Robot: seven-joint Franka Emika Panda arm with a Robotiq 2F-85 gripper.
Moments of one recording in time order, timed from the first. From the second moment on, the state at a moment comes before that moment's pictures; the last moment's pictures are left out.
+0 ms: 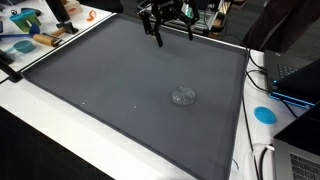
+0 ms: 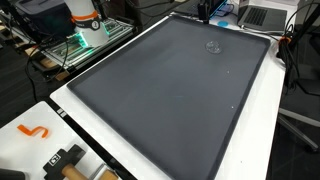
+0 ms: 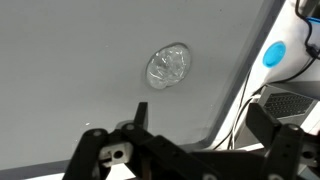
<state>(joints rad) 0.10 0.15 0.15 -2.15 0.59 2.48 -0.42</state>
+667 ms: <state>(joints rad) 0.14 0.17 0.17 -2.06 0.42 2.48 -0.15</state>
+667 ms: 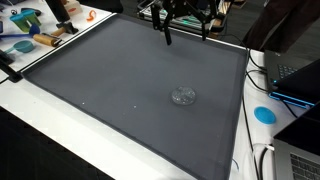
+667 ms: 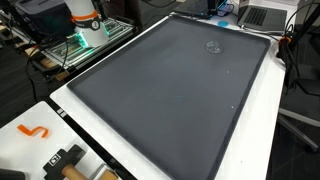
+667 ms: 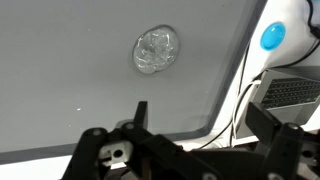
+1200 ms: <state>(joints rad) 0.24 0.28 0.16 -1.90 0.04 2.39 0.32</state>
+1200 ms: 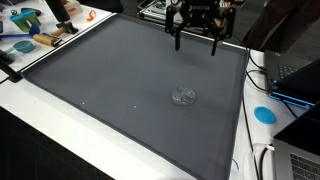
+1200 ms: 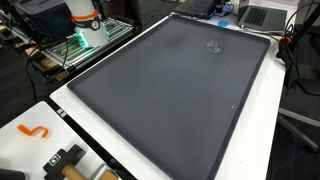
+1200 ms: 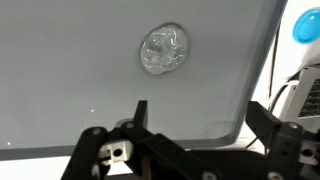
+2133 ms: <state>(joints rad) 0.44 0.46 0.13 -1.65 -0.36 2.12 0.49</state>
